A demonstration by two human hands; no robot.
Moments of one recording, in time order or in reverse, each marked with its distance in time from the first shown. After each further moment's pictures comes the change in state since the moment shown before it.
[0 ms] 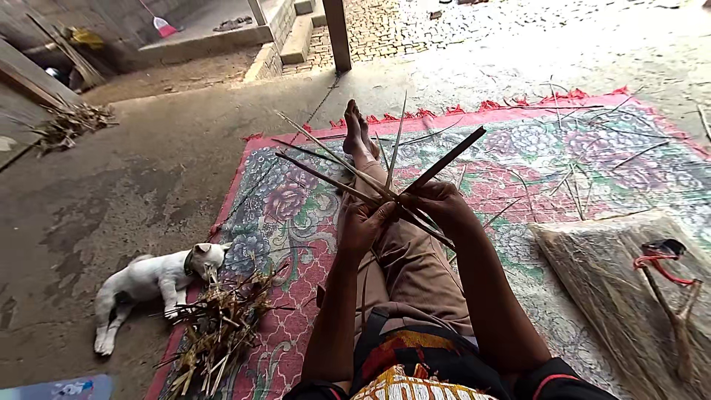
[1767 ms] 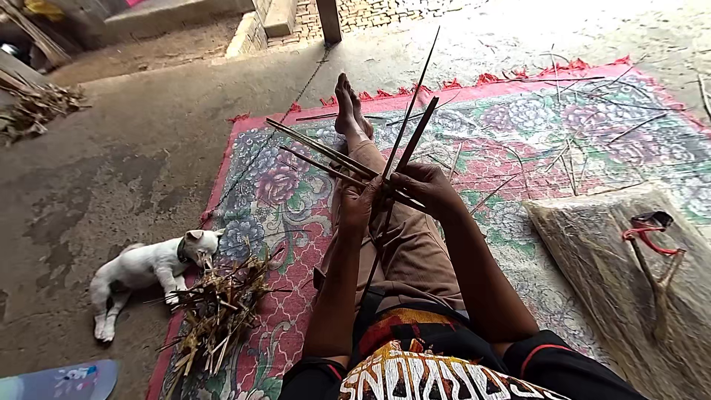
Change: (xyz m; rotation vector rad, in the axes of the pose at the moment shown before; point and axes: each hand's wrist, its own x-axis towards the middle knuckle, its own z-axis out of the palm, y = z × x) left_hand 0.002 -0.014 0.018 -0.317 0.189 -0.159; right_hand 0.008 0.025 0.002 0.060 -0.015 0.067
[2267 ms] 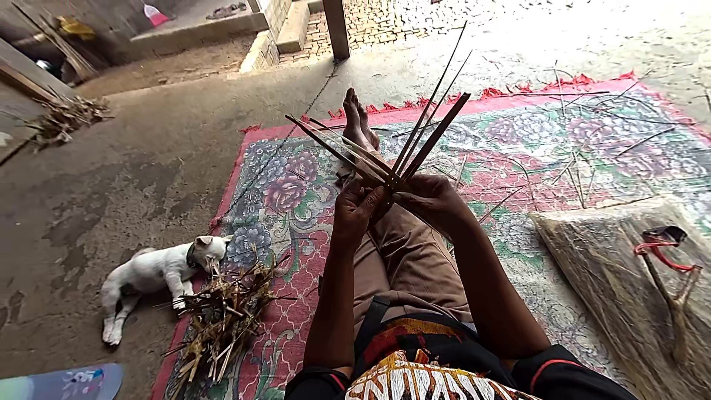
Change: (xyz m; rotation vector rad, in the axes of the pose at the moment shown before) left_hand -0.010 0.025 -0.019 0.146 -0.175 0.260; right_hand -0.011 -0.014 0.004 -0.035 -0.111 -0.187
